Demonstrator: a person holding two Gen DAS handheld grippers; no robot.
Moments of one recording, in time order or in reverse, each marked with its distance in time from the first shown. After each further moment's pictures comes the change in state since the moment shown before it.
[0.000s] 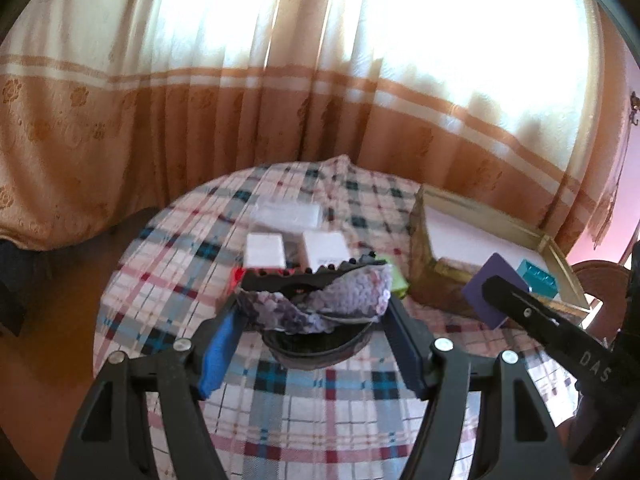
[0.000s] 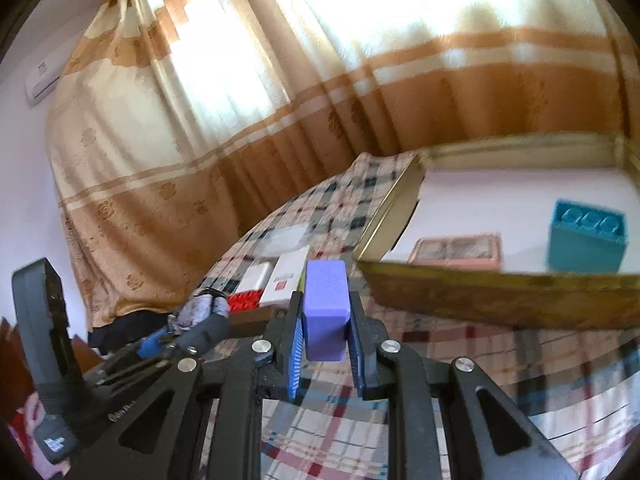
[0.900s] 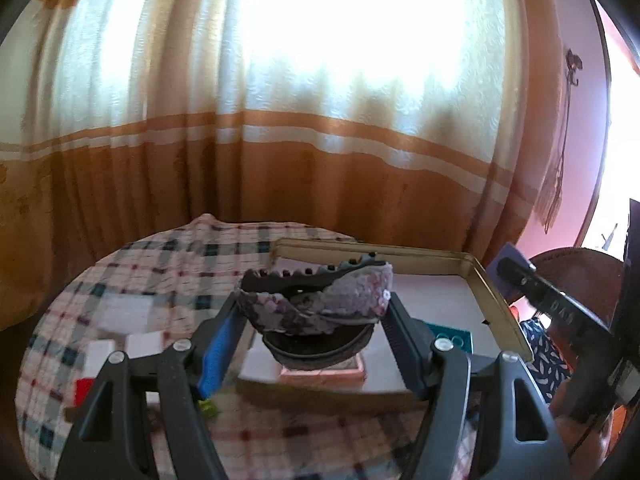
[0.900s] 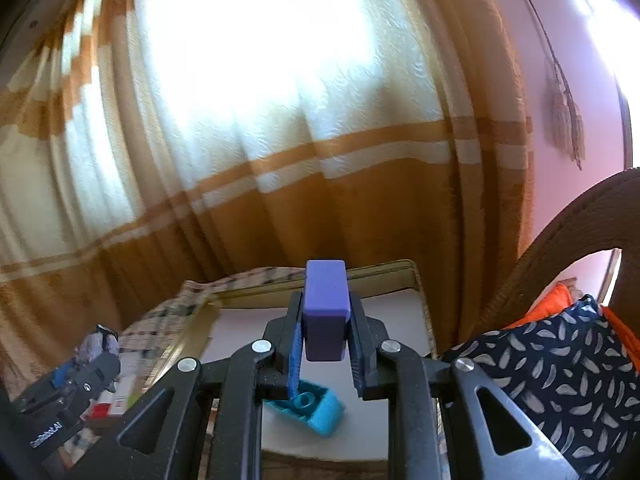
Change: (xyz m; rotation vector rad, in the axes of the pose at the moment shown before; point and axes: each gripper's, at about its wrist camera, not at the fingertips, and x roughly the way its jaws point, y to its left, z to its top) left arm 0.038 -0.151 0.050 0.192 -0.060 -0.189; right arm -0.073 -0.138 0.075 0.102 -0.234 -0.451
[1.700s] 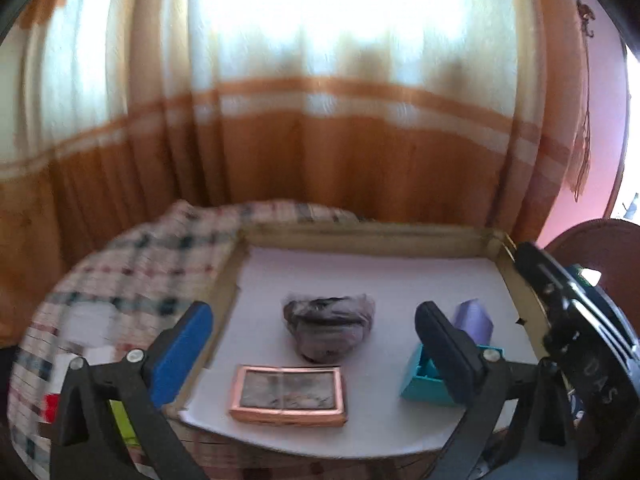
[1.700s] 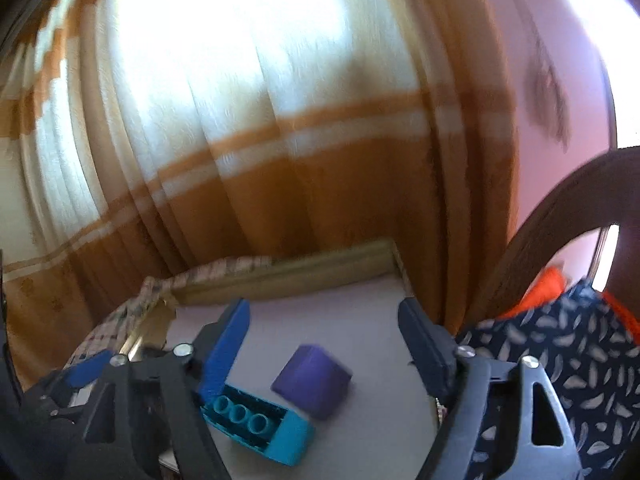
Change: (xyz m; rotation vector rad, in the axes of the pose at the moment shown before) left arm 0.054 -0.040 -0.003 0.077 0.063 0.099; right arm 0.019 -0.006 -0.015 0.008 -0.090 -0.095
